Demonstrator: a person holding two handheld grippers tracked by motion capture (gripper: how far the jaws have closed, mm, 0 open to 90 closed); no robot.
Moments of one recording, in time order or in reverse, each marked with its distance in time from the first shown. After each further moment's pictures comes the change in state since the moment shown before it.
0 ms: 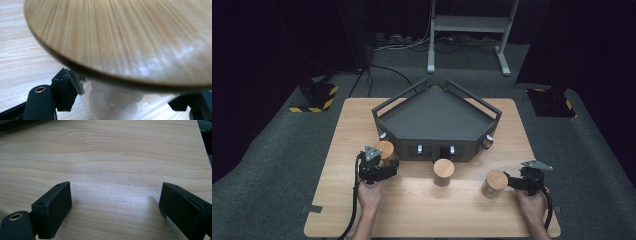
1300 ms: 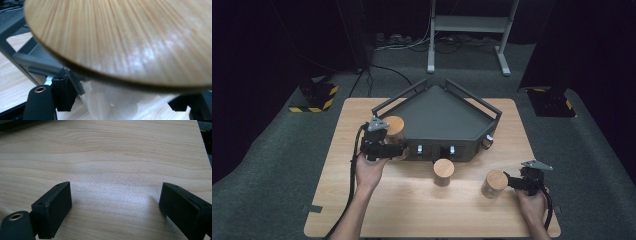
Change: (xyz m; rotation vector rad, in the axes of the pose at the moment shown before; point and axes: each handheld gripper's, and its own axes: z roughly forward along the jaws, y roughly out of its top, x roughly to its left) left arm -0.057 0.094 -0.013 0.063 -0.167 0.072; right arm 0.000 0.000 0.000 0.000 0.000 0.000
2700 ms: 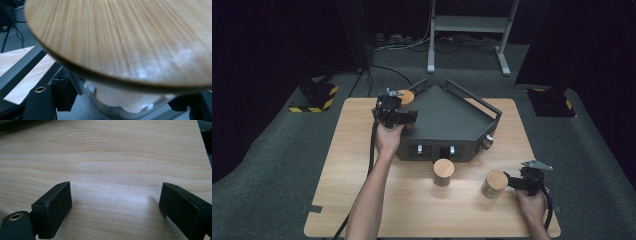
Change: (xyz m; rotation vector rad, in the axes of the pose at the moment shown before) left arm 0.011 0.040 0.097 -0.014 0.163 -0.023; right arm 0.000 0.000 0.000 -0.001 0.000 -0.001
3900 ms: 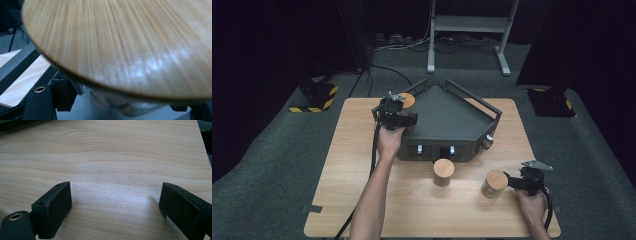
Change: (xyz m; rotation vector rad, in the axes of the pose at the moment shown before) left arm 0.006 -0.012 0.011 -0.001 0.010 0.032; right arm 0.000 0.000 0.000 0.001 -0.001 0.001
